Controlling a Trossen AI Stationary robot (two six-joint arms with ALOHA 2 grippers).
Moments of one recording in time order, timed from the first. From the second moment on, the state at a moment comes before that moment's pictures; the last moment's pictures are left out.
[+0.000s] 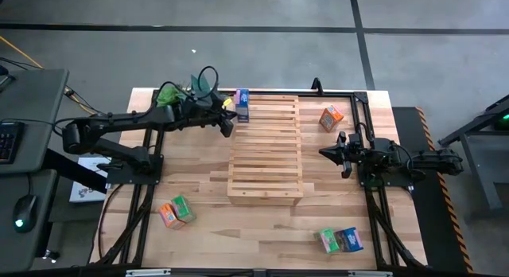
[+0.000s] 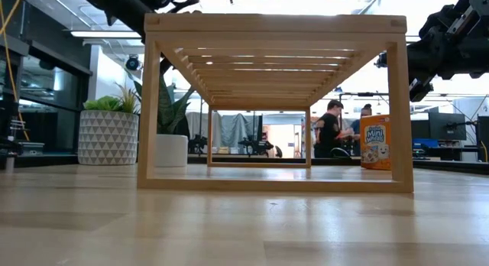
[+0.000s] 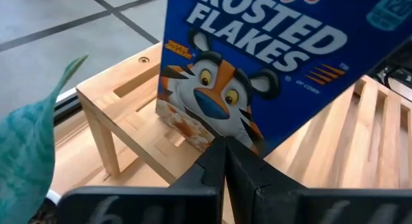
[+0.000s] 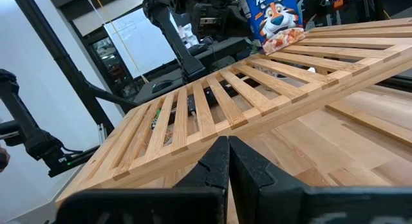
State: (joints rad) left arm 0.36 1.25 0.85 -0.12 -0.09 -0.34; right arm -0.01 0.01 0.01 0.03 0.09 0.39
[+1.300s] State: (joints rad) left arm 0.23 0.81 0.28 0.68 0.04 -0.18; right arm -0.01 0.02 0.01 0.36 0.38 0.44
